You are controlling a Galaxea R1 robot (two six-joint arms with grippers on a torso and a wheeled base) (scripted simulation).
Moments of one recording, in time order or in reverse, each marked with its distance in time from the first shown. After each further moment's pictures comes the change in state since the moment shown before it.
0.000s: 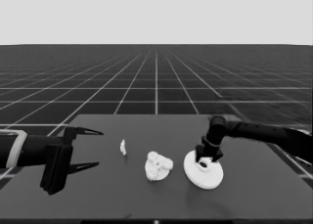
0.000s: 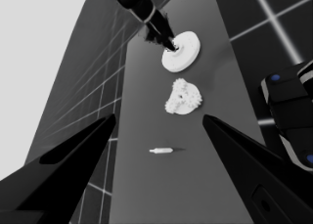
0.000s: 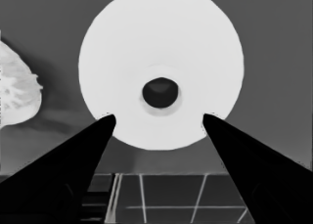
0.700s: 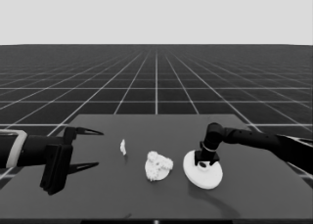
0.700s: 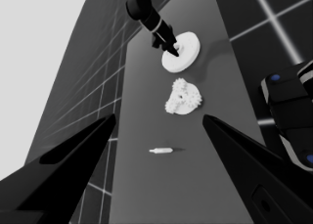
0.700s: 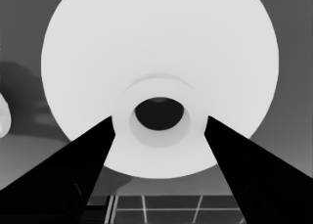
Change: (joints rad) left arm 0.000 0.000 0.000 0.000 0.000 0.000; right arm -0.084 0.035 -0.085 -0.066 0.048 -0.034
